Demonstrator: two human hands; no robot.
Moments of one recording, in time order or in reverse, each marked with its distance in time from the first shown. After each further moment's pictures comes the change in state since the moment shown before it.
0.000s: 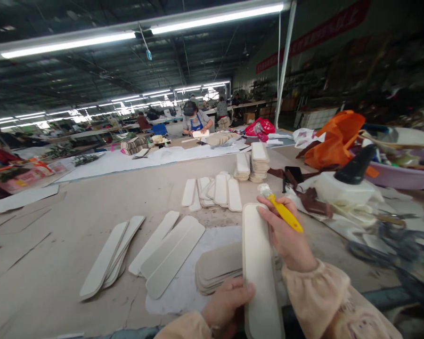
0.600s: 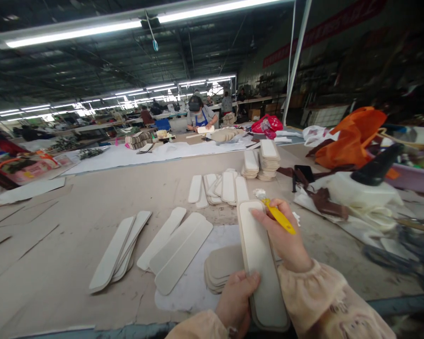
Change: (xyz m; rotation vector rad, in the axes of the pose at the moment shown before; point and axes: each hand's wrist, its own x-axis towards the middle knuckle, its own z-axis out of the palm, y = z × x) left_hand 0.008 -0.002 0.000 -0.153 0.133 0.124; right_hand -0.007 0.026 0.024 -0.216 -0.052 -0.024
